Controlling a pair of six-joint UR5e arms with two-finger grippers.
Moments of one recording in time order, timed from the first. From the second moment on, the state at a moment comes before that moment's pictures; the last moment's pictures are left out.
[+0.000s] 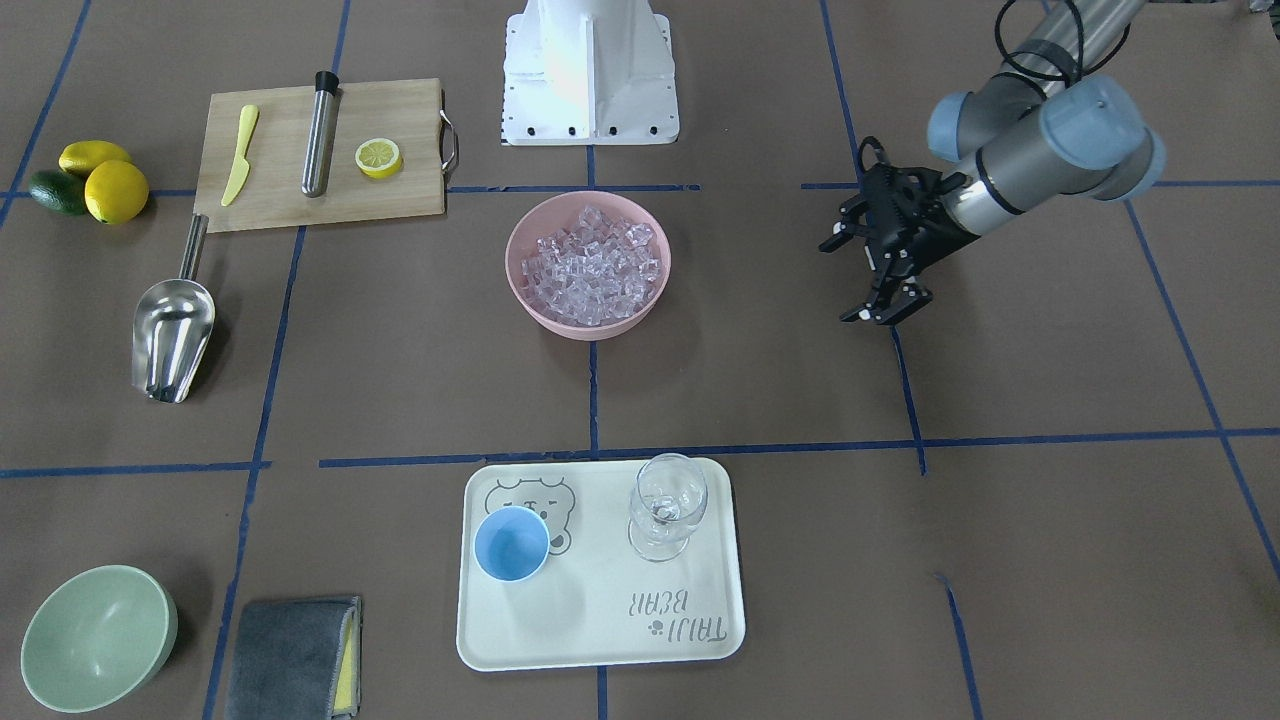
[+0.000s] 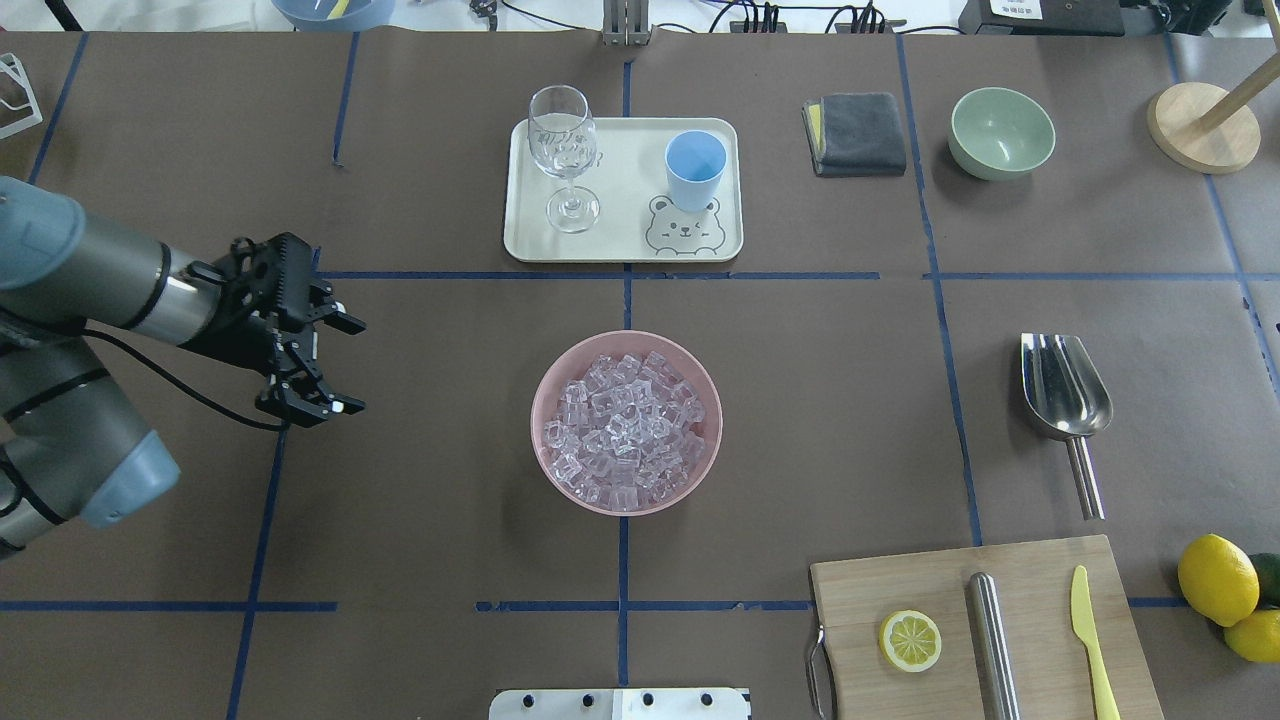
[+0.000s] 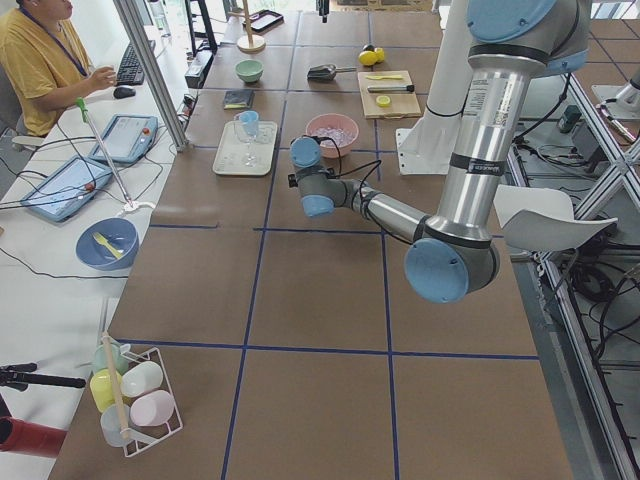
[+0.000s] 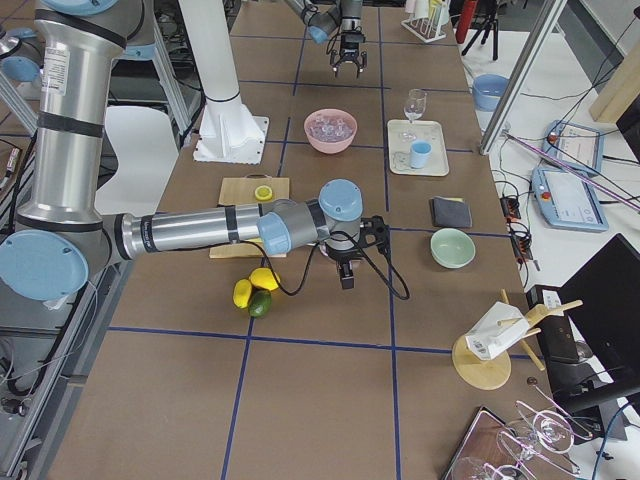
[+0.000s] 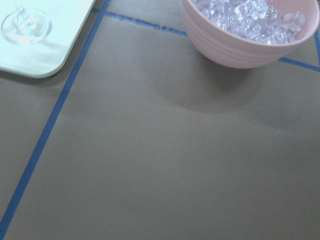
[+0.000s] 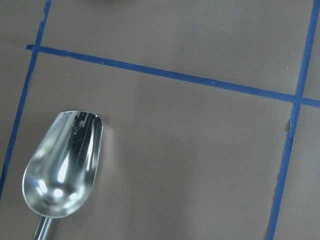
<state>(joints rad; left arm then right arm) -0.74 -1.82 -1.66 -2.47 -2.27 0.09 1.35 -1.75 1.89 -1.36 2.41 0.19</state>
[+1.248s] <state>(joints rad) -0.53 -1.98 -1.57 -2.47 -2.15 0.09 0.96 -1.90 1.94 -0.83 2.18 0.81</state>
